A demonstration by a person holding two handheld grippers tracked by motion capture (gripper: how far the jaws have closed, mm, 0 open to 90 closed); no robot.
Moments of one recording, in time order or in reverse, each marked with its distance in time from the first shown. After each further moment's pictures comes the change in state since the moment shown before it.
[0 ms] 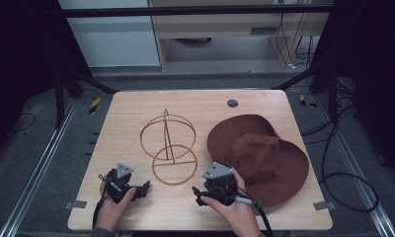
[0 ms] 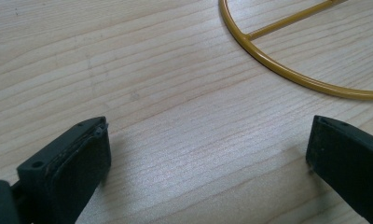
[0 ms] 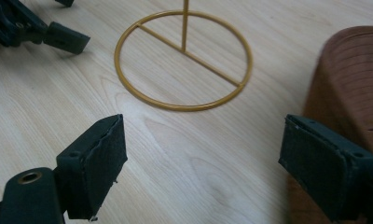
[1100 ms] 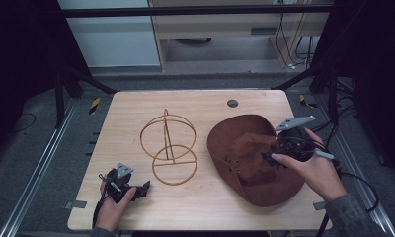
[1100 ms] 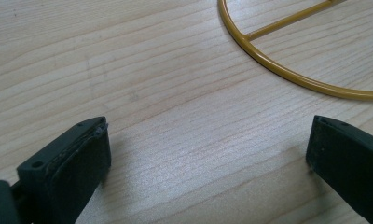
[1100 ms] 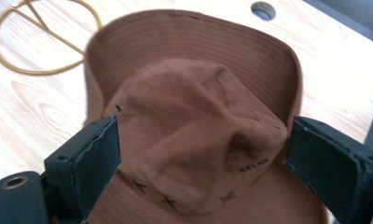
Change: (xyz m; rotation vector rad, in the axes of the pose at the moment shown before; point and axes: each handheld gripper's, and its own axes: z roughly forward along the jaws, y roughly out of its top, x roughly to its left) left arm 0.000 0.000 0.001 -0.003 -0.002 -0.001; right arm -0.173 0.025 -0.114 0.166 -0.117 0.040
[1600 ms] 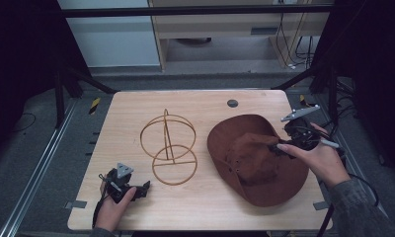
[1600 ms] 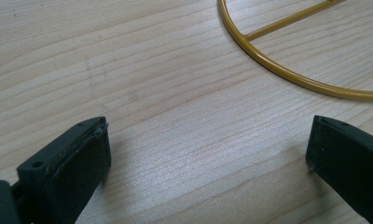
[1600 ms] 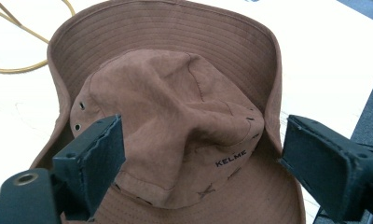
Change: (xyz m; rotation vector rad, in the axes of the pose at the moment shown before) left arm 0.000 0.000 0.000 0.000 -0.001 0.001; right arm -0.033 0.004 0.011 0.052 0.022 0.048
